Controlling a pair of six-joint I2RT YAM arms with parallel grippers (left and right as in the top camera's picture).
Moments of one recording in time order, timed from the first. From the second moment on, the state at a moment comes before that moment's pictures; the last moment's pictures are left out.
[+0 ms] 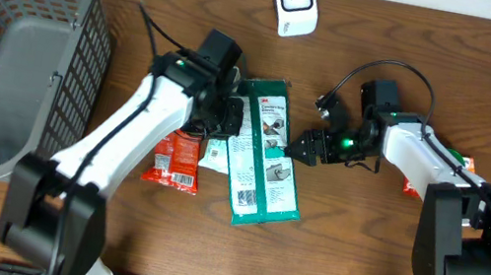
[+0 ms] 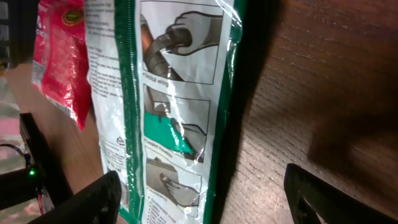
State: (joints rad) left arm -0.40 1.76 1.34 -0.95 0.26 -0.43; right arm 0.18 1.91 1.13 -0.61 -0.74 -0.11
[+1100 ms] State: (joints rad) left arm -0.40 1.95 1.34 -0.86 0.26 -0.43; right arm 0.26 2.02 1.12 -0.51 -0.89 -0.12
